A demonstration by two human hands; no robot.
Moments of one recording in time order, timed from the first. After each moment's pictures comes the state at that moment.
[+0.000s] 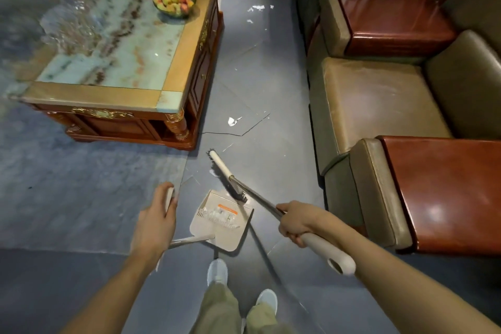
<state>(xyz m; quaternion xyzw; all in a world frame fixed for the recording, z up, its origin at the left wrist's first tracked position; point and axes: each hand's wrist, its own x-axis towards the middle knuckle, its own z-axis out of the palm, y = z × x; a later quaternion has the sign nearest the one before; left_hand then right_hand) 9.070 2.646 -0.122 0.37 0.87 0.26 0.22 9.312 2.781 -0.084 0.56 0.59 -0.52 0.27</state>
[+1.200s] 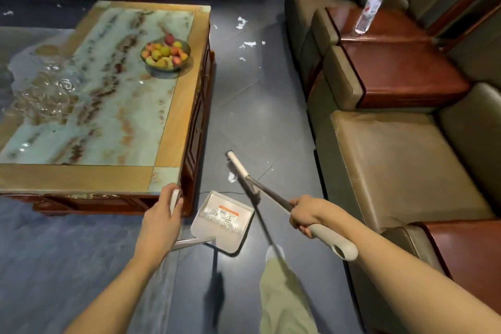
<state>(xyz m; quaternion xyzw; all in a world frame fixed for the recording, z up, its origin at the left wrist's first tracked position) 8.889 2.934 -0.124 0.45 0.82 0.29 0.21 9.156 3.070 -0.107 0.62 0.54 -0.53 0.21</state>
